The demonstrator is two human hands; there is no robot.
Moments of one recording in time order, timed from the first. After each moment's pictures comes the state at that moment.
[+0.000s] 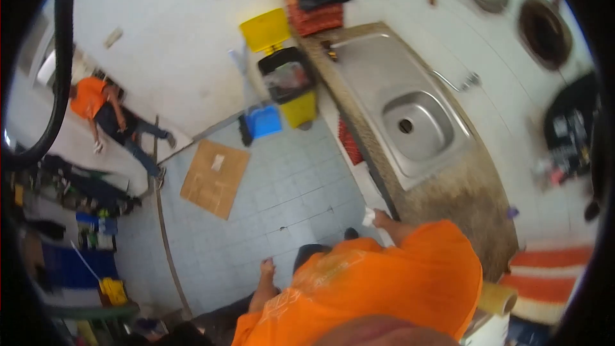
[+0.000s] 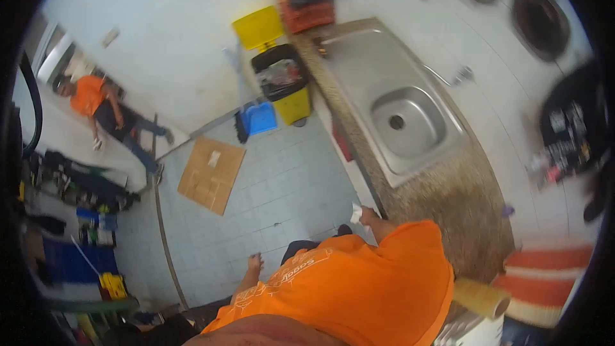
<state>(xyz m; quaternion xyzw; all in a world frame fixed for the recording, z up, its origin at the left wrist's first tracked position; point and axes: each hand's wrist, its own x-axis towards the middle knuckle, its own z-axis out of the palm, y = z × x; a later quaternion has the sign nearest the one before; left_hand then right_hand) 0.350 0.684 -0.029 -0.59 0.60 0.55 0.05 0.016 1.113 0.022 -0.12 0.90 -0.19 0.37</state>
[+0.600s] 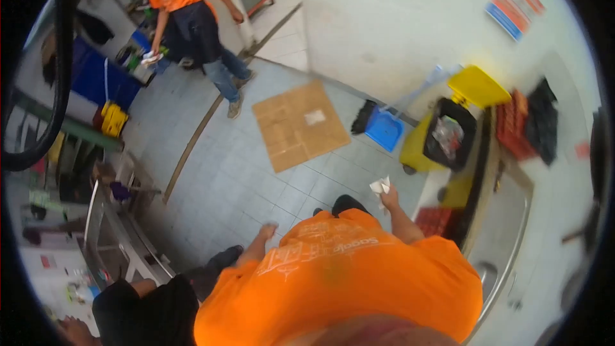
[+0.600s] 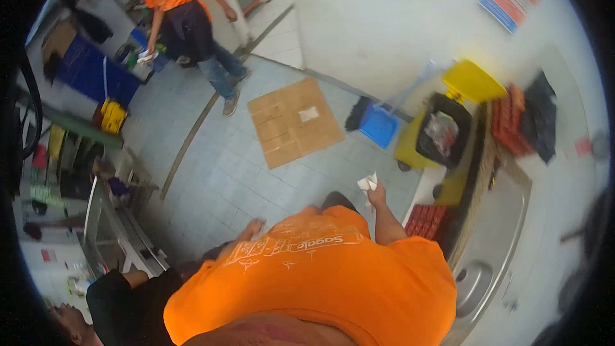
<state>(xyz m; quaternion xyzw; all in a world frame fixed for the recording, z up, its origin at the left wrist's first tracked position) 0.292 0.431 -0.081 -0.48 0.77 0.37 0.22 -0.249 0.561 0.012 -0.31 0.83 -0.34 0.30</state>
